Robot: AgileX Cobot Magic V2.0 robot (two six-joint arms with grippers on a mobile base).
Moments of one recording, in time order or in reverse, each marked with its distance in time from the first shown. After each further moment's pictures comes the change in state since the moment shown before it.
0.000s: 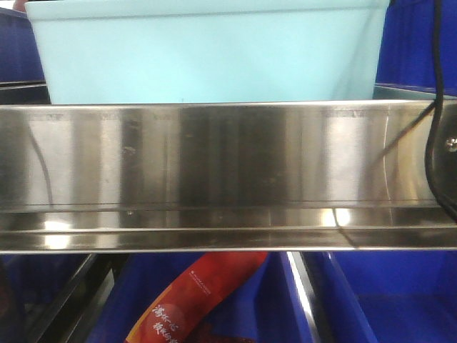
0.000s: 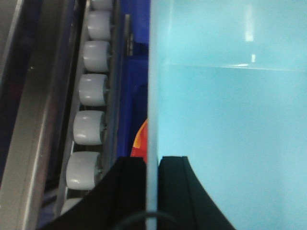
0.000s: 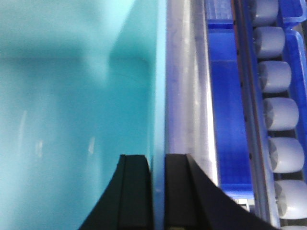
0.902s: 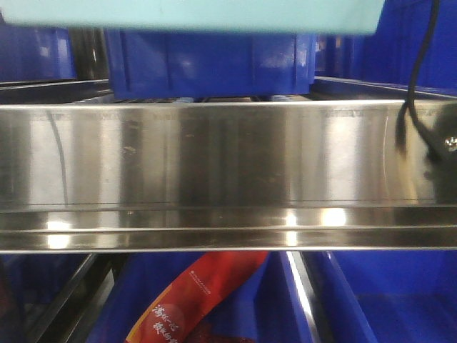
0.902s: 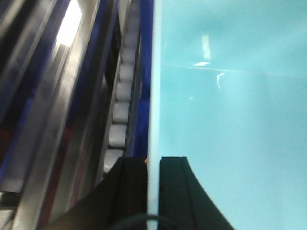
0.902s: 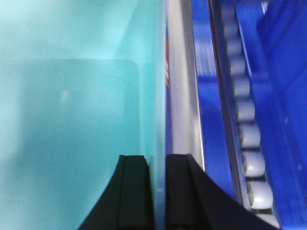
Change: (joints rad) left arm -0.095 -0.274 0.000 0.176 0.082 -0.154; right arm 0.112 -0.188 -0.035 -0.140 0.016 0.070
